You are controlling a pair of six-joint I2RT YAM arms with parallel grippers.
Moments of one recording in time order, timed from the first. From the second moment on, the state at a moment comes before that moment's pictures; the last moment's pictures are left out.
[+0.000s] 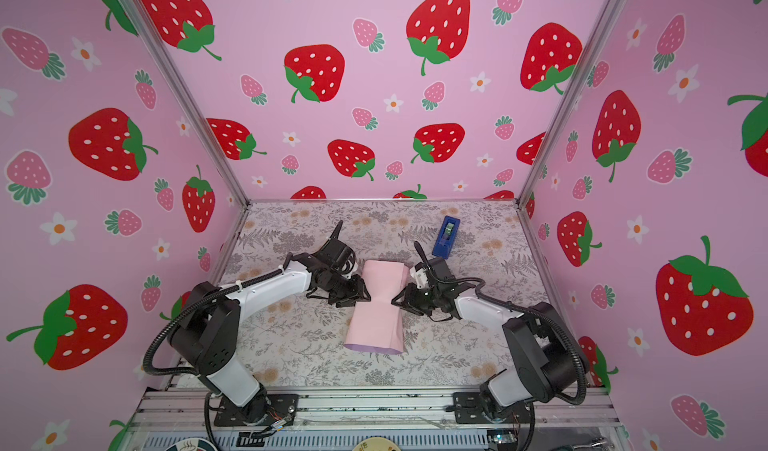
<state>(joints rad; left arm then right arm) -0.55 1.69 1.13 -0.67 0.41 -0.67 0.65 1.48 0.69 -0.07 -0.57 0.86</state>
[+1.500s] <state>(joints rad) -0.59 1.56 1.00 -0.60 0.48 -0.71 0.82 1.51 0.67 0.11 -0.38 1.13</state>
